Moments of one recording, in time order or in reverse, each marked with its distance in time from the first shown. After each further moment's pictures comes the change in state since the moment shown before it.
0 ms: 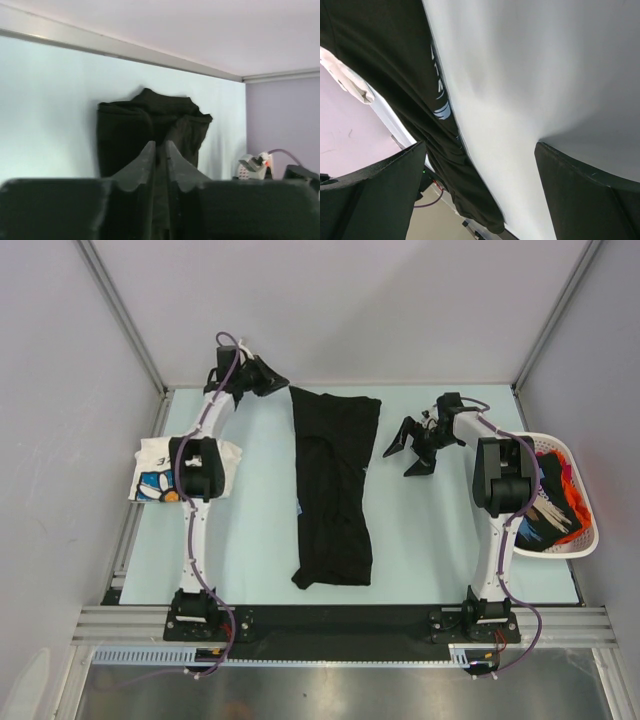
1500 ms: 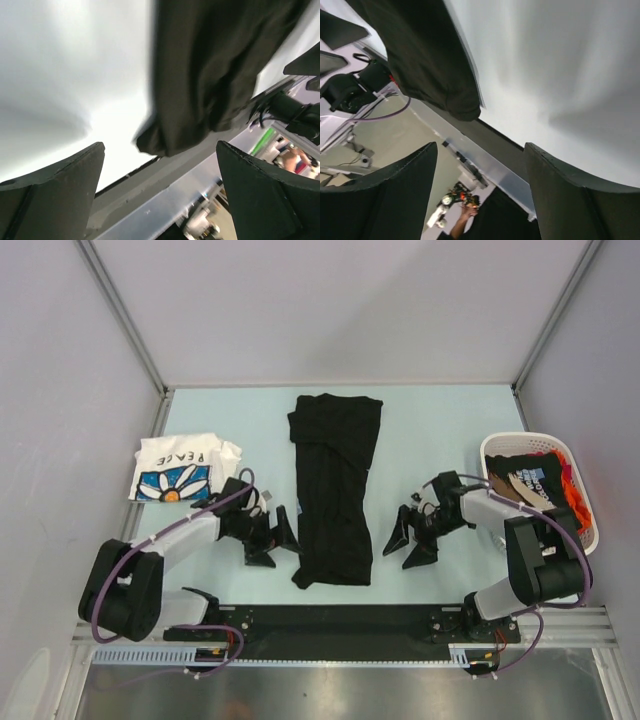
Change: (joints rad) left arm -0.264 -1.276 -1.732 -0.287 0.021 0.161; right arm 0.163 -0.724 -0.915 -0.023 -0.100 -0.082
